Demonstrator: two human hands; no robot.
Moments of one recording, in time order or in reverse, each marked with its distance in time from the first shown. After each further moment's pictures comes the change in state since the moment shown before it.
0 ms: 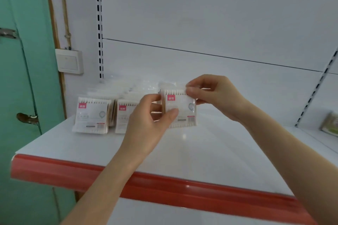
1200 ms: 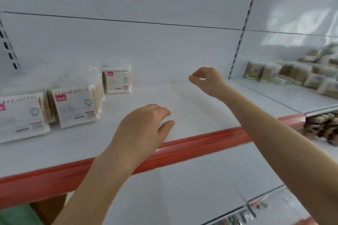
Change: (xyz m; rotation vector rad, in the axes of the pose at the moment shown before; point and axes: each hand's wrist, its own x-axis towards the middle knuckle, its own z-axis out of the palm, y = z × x) left_hand -0.035 0.015 0.028 0.707 -0.626 0.389; right_hand -0.058 0.067 -0.067 -0.682 0.427 0.375
